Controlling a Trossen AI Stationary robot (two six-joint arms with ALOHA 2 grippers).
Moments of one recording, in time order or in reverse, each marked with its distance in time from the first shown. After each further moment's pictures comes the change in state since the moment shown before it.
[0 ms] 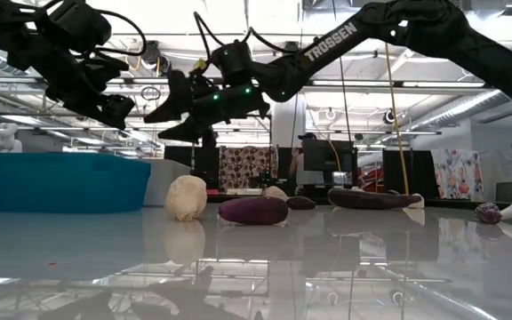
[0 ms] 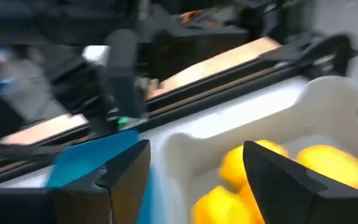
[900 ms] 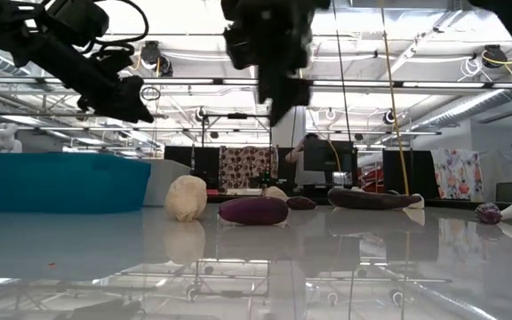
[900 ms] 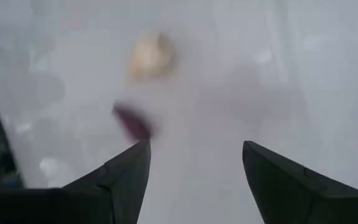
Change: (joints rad) left arm -0.005 0.000 0.000 0.119 0.436 -0.004; right arm 0.275 -0.321 0.000 -1.350 0.036 0.016
